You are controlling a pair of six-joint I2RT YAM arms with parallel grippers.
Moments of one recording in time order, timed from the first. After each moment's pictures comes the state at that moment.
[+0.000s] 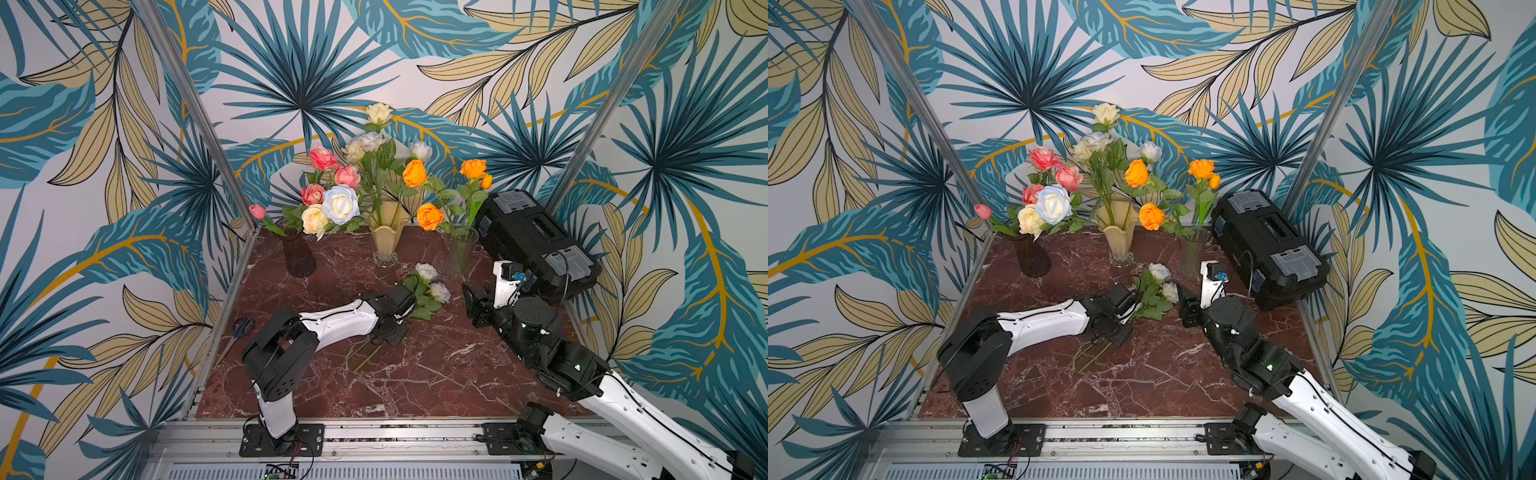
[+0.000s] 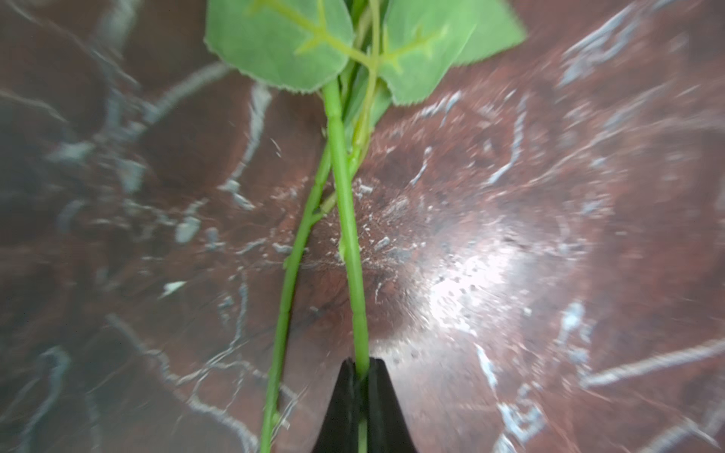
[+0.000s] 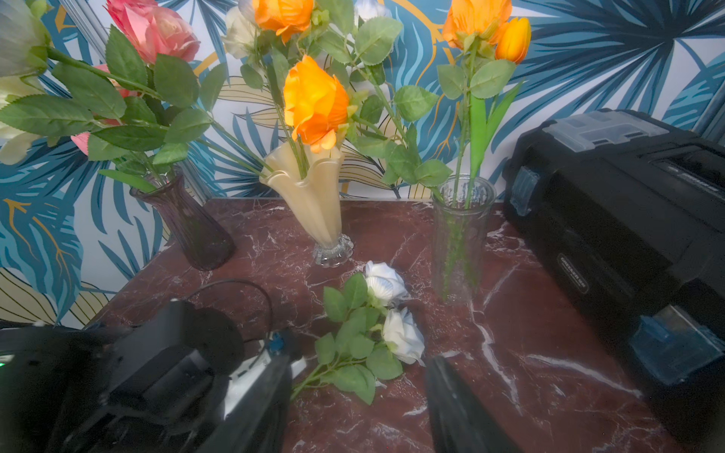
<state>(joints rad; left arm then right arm) -0.81 1.75 1.17 -0.60 -0.05 -0.16 0.77 0.77 0.87 -0.36 0.49 0.32</state>
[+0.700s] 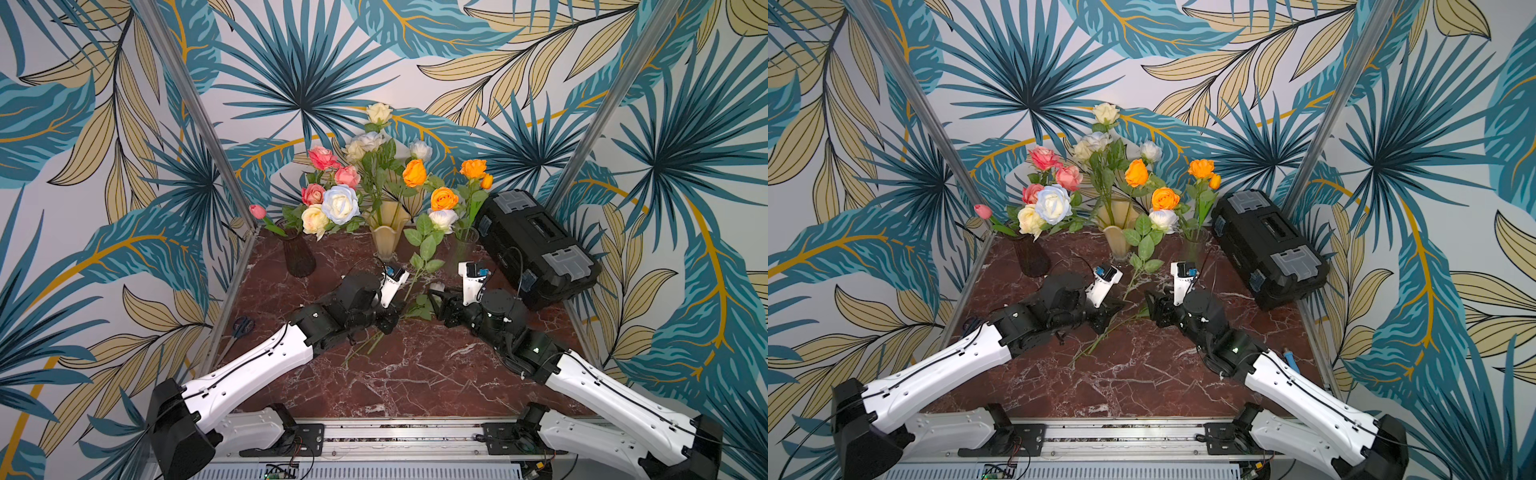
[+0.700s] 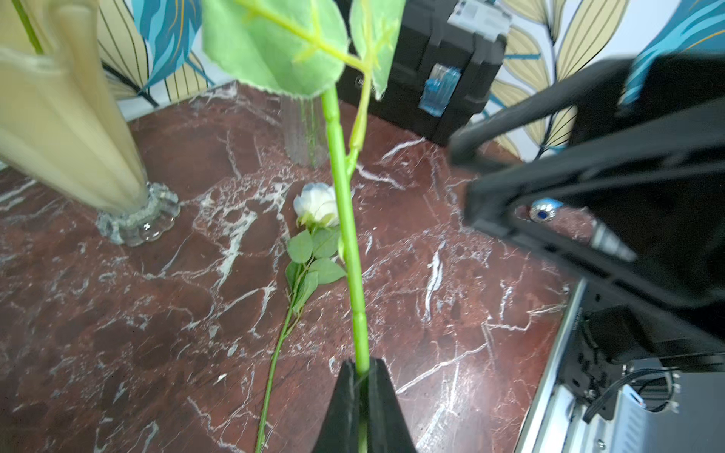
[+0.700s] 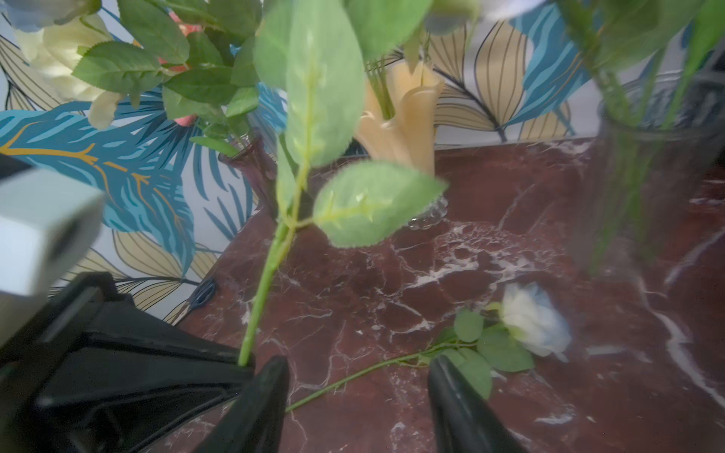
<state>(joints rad) -0.81 1.19 1.05 -0.37 0.13 -0.17 0.77 0.98 0.80 -0.11 0.18 0.51</state>
